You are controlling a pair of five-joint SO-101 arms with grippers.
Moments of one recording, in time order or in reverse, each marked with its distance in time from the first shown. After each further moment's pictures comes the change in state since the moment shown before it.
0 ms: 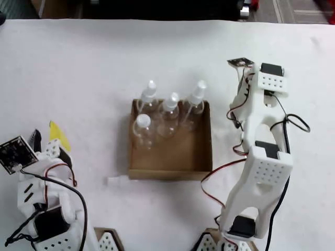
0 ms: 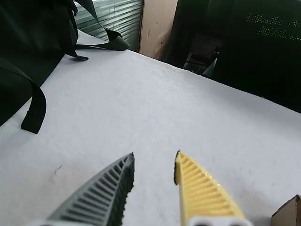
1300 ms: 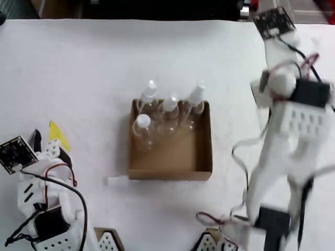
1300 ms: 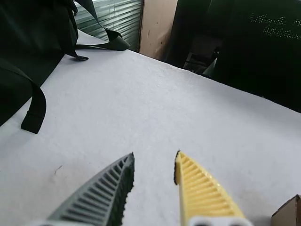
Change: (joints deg) left arm 0.0 0.0 0.0 0.0 -0.2; right arm 0.5 -53.5 11.3 -0.7 0.5
